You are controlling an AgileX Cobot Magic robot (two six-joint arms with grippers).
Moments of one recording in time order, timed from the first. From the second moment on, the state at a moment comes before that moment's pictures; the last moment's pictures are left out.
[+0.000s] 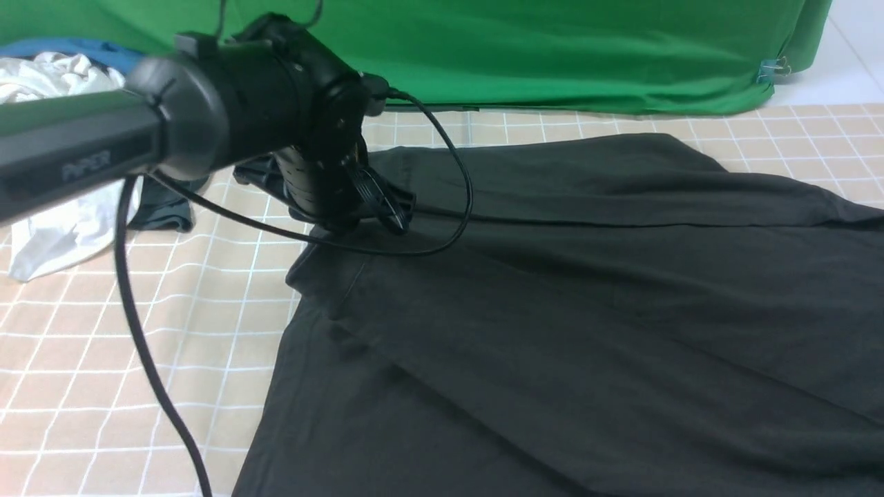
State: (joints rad) right arm -0.02 0.71 -0.72 0.45 0.83 -0.34; left arm -0.44 1.89 -1.44 0.41 0.83 -0.47
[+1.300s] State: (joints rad) right arm -0.02 0.71 -0.72 0.45 0.81 -0.34; left arm -0.23 2.30 -1.92 0.09 0.71 -0.47
